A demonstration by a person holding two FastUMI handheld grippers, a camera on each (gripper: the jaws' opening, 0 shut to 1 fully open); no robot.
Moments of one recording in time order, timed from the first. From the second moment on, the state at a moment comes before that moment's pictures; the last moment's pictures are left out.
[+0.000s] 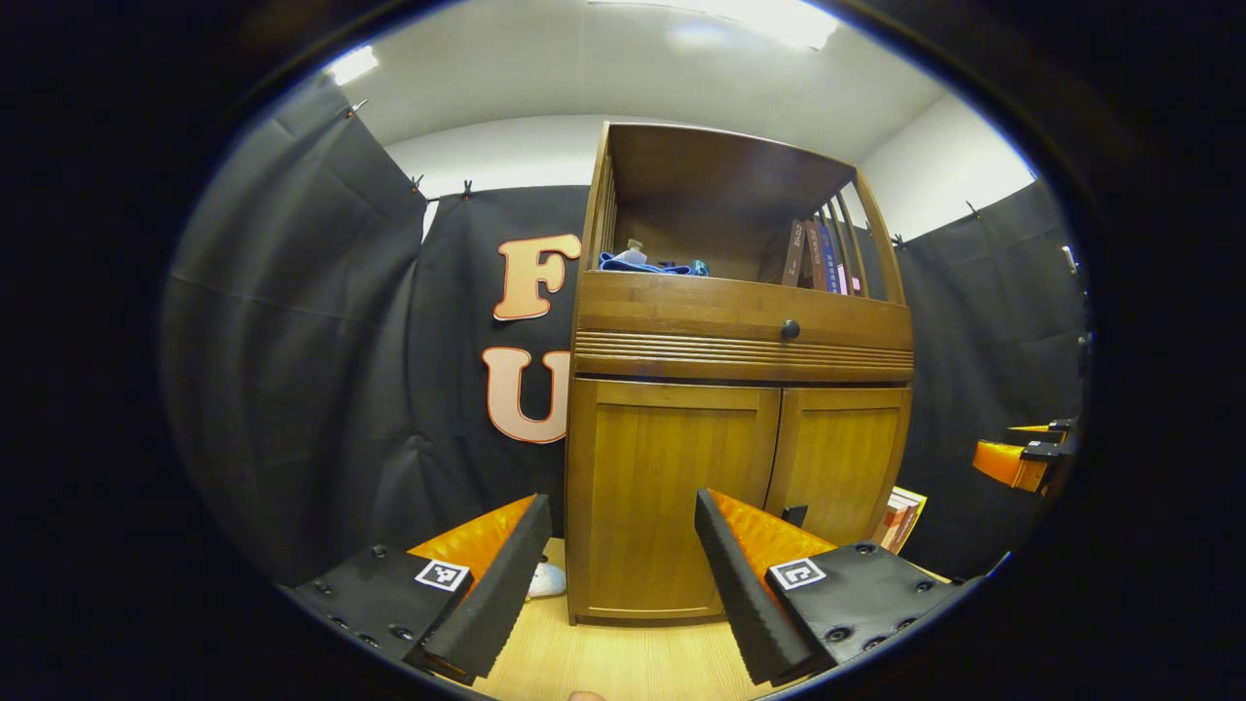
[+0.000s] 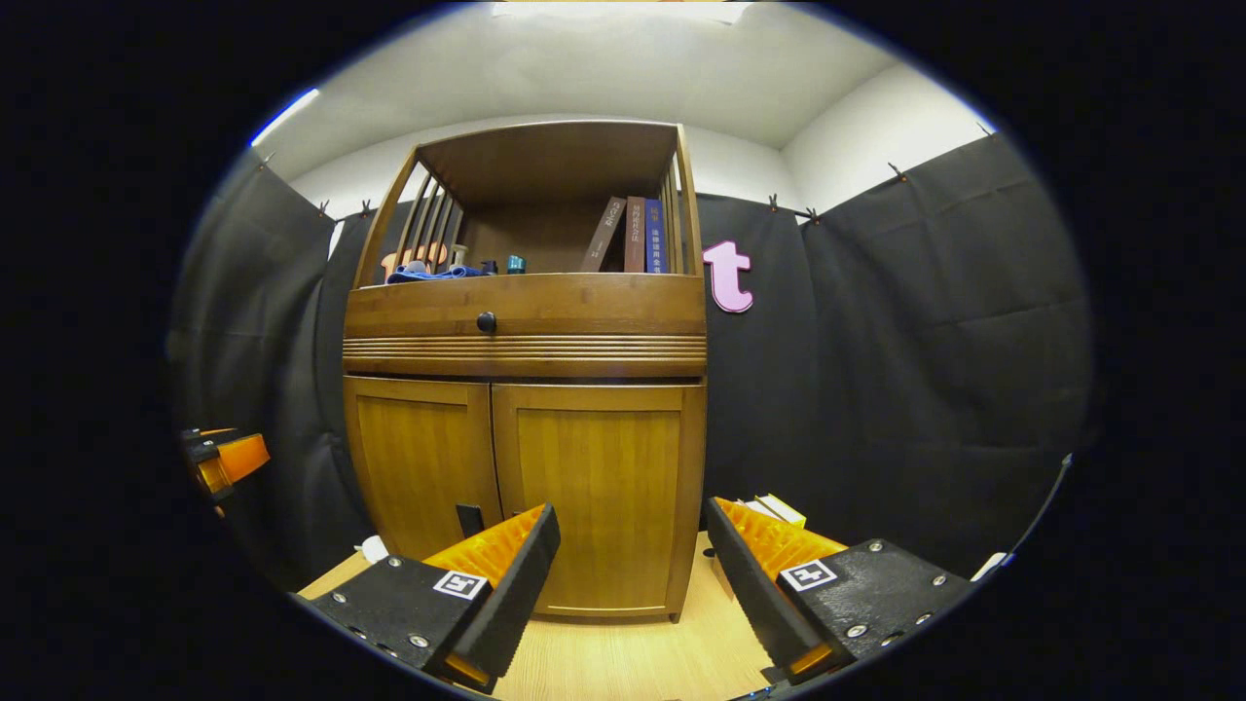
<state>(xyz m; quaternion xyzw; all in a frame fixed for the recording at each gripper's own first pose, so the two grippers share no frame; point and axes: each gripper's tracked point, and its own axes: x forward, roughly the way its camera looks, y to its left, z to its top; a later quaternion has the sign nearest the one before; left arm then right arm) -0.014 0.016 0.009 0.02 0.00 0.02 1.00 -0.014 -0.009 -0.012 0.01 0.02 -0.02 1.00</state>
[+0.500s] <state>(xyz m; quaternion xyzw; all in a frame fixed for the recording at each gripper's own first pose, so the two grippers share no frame) -0.015 0.022 0.004 0.02 0.00 0.03 1.00 -0.021 -0.018 -0.025 0.02 0.03 -0.03 1.00</state>
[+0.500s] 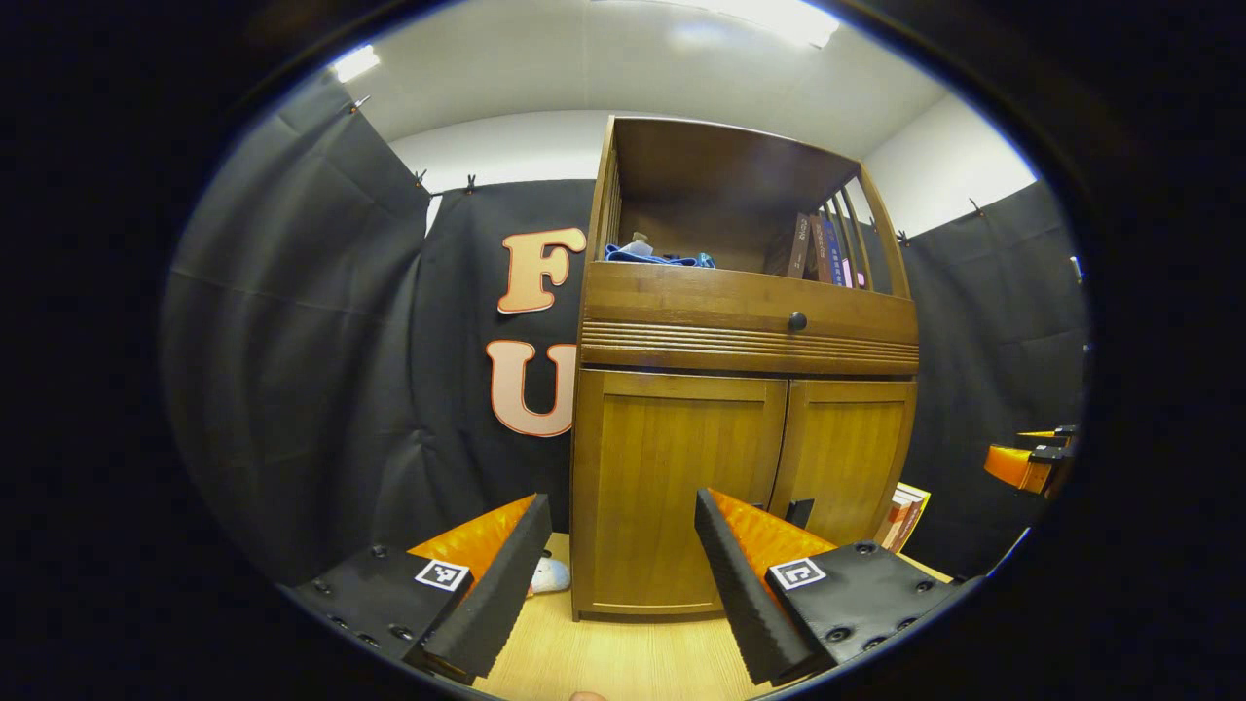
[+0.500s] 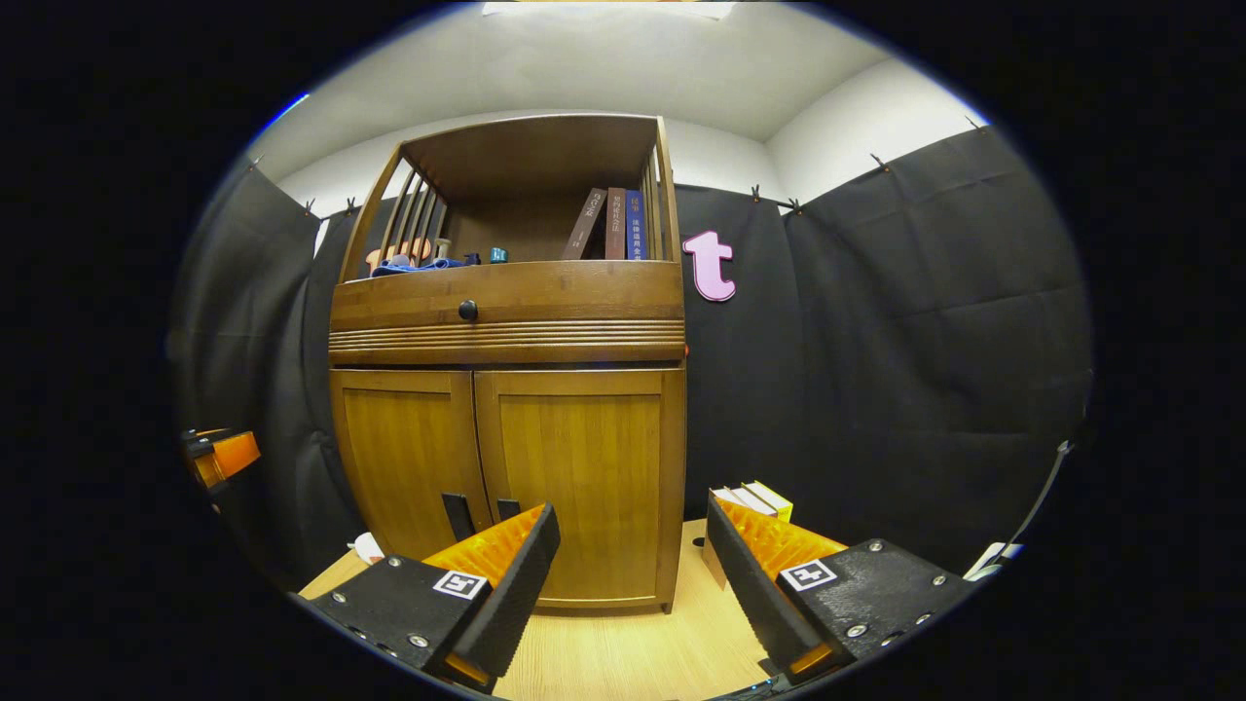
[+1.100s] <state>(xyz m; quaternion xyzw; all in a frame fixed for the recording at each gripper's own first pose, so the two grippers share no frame) -0.025 0.034 0.006 0.03 0.00 0.04 1.00 0.033 0.044 -0.092 0.05 0.06 0.02 1.00</state>
